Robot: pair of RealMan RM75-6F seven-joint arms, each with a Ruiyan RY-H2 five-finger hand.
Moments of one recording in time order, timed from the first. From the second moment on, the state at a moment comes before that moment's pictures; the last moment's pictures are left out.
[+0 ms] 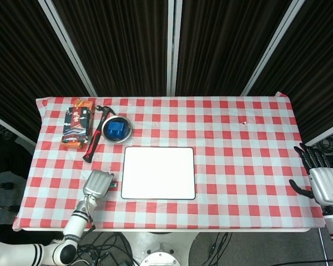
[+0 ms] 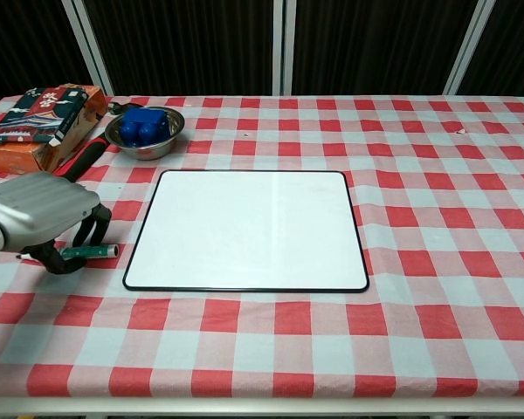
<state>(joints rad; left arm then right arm) -0.57 -1.65 -0.02 -1.56 0.95 1.12 0.92 0.20 -1.08 0.07 -1.44 -1.51 1.37 0.24</state>
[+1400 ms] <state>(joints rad) -0.80 -1.82 -0.16 -1.00 1.52 0.98 -0.39 0.17 -1.05 0.07 -1.48 -1.52 1.40 0.22</state>
